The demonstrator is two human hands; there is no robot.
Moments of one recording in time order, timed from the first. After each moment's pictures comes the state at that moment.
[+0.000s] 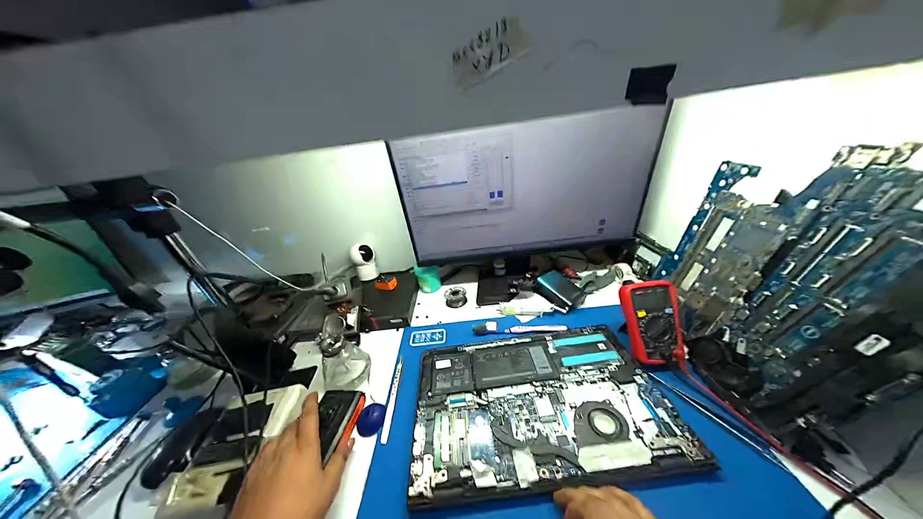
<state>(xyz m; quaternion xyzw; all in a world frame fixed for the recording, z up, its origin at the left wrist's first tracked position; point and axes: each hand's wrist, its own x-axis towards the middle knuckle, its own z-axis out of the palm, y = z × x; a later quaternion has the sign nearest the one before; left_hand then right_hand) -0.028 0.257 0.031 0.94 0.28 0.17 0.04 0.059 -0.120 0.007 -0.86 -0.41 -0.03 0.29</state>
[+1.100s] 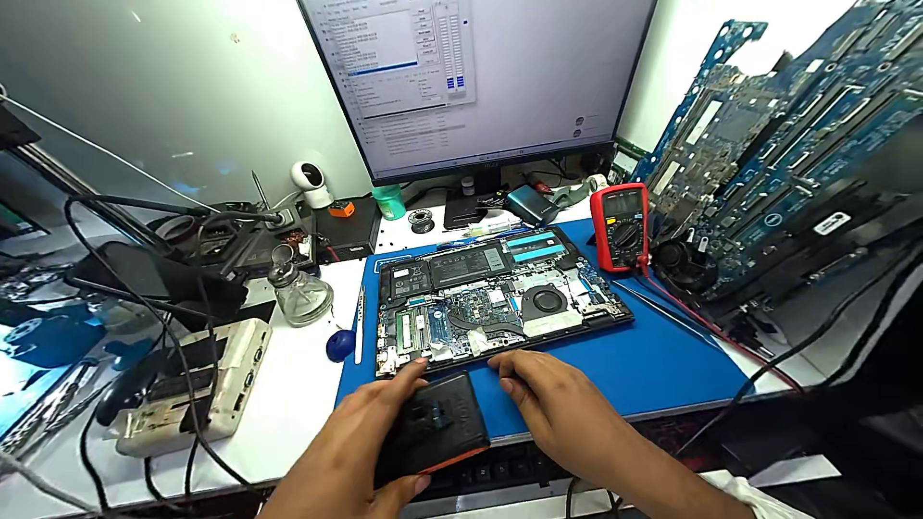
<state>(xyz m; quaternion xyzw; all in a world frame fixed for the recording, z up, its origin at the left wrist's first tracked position) -0.050 0.153 0.060 0.96 -0.09 0.08 0.24 0.098 -0.098 0.000 -0.84 -0.43 -0.03 0.33</state>
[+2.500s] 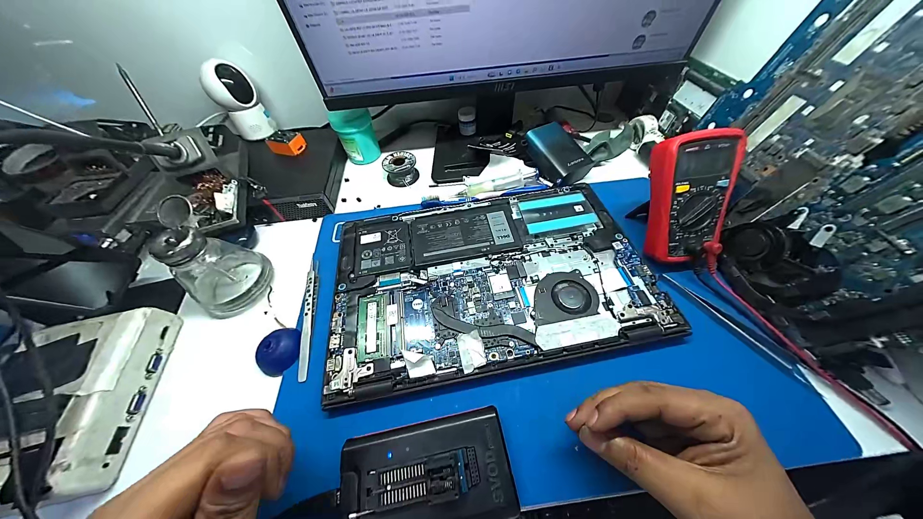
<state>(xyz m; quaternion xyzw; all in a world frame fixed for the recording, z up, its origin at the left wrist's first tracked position) -0.025 0.194 0.033 0.85 -0.05 0.27 0.45 0.125 -0.146 0.001 -0.63 -0.34 0.10 0.69</state>
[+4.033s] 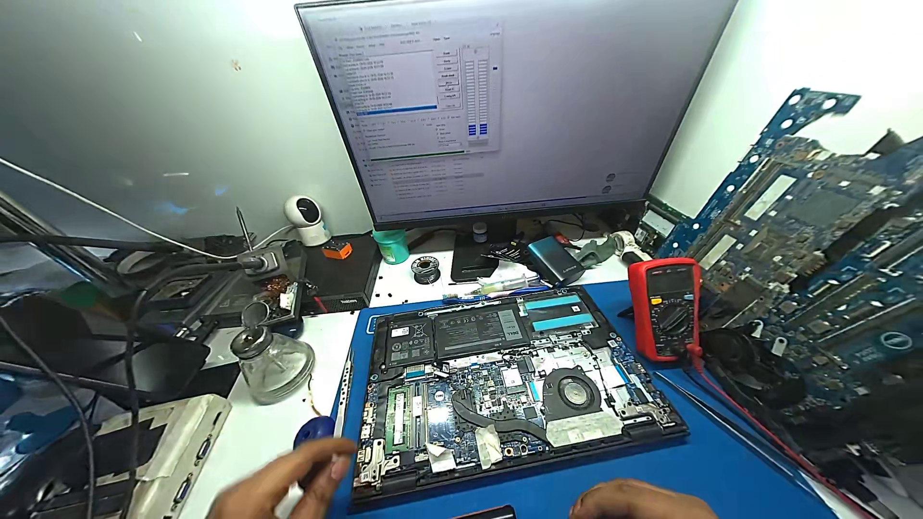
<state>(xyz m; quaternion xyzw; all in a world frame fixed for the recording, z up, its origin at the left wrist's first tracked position) 0.000 0.216 0.051 0.92 0.04 0.18 0.34 0.128 -0.141 0.011 -0.74 -0.37 0.09 0.56</state>
